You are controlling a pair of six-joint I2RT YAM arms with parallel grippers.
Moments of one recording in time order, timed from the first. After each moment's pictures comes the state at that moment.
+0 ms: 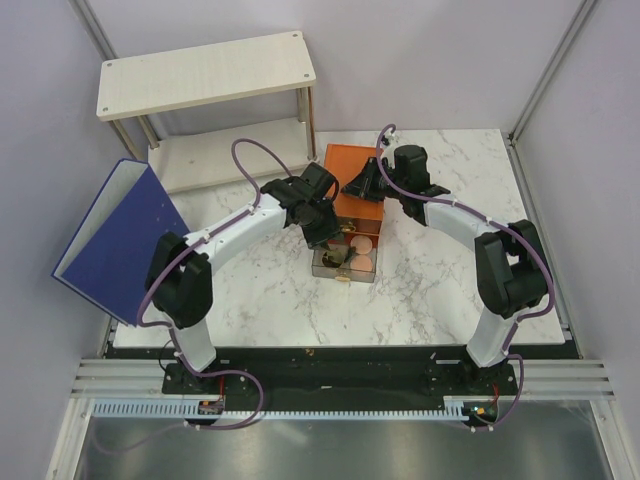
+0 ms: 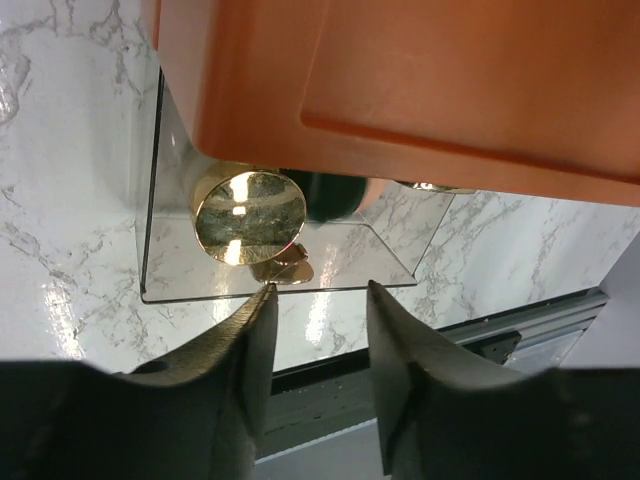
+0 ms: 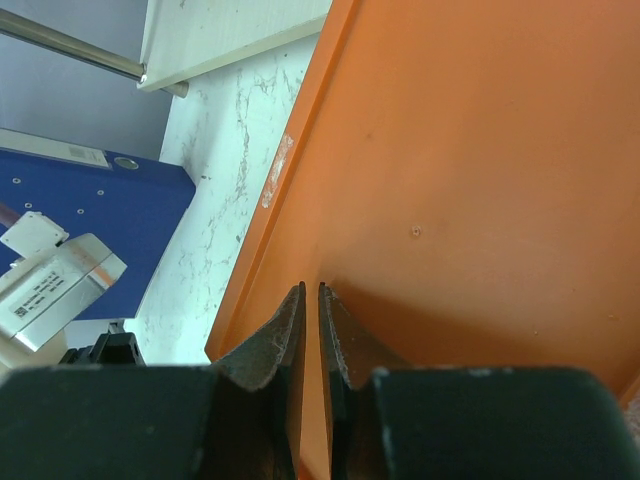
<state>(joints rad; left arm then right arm) -0.69 1.79 1.49 -0.79 0.10 -0.94 0.37 1.80 1.22 0.14 -0.46 0.65</state>
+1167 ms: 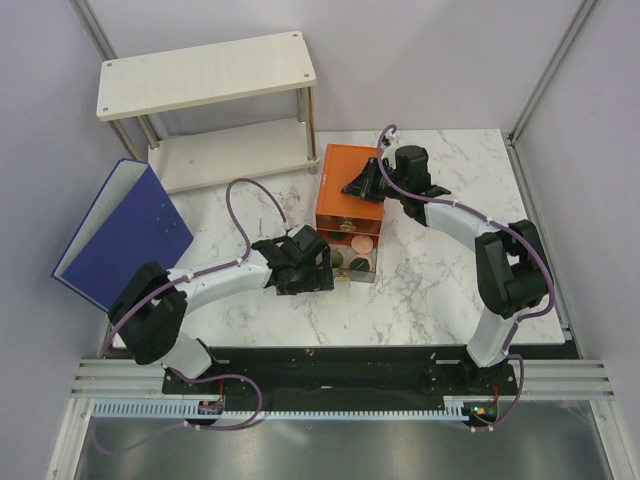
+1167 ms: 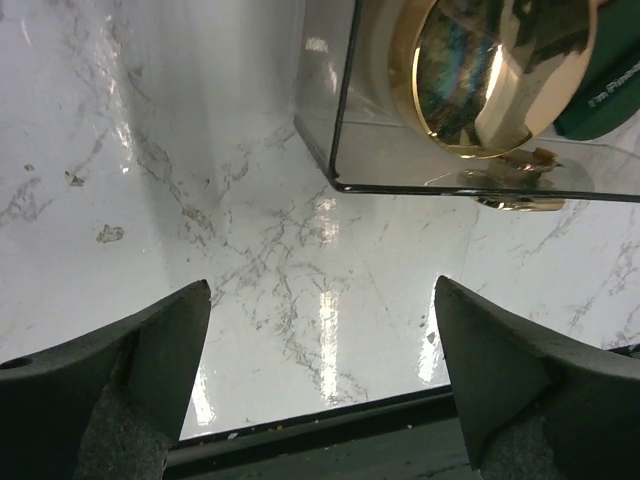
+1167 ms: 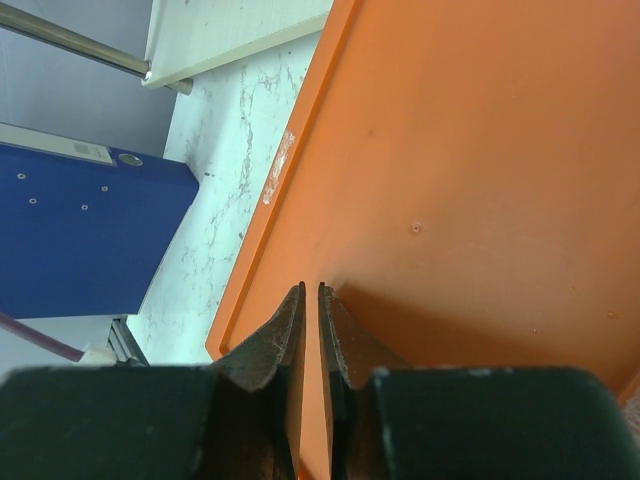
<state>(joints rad) -0.84 1.53 0.94 -0.55 -0.13 -0.87 0.37 1.80 1.21 0.15 -0.47 0.65</state>
